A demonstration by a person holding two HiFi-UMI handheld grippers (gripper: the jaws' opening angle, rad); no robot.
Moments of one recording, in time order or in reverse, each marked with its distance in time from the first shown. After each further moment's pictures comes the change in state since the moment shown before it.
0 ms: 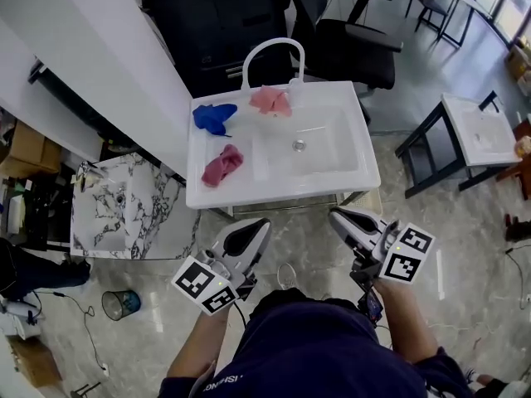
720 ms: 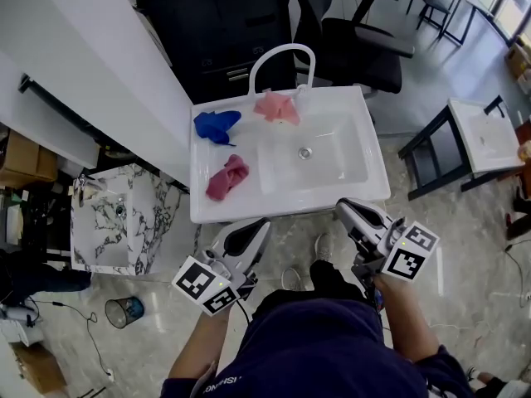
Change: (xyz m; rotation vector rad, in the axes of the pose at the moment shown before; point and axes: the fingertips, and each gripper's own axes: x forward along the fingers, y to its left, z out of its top) left arm 0.015 0.064 0.012 -0.013 0.010 -0.001; right arm 0.049 -0.045 0.028 0.022 -0.064 -0.082
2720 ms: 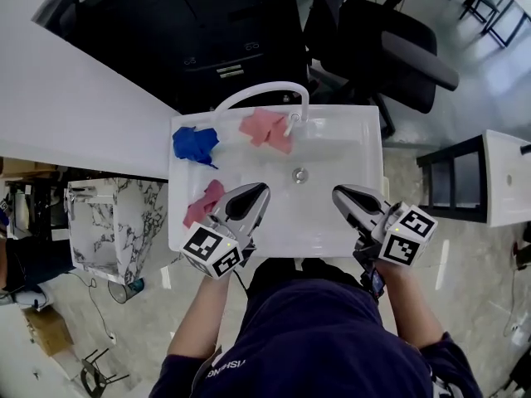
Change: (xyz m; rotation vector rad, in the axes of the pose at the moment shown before) left arm 0.221 0.175 -0.020 0.002 0.168 0.212; right arm 0.091 -0.227 0.080 0.065 0.210 0.075
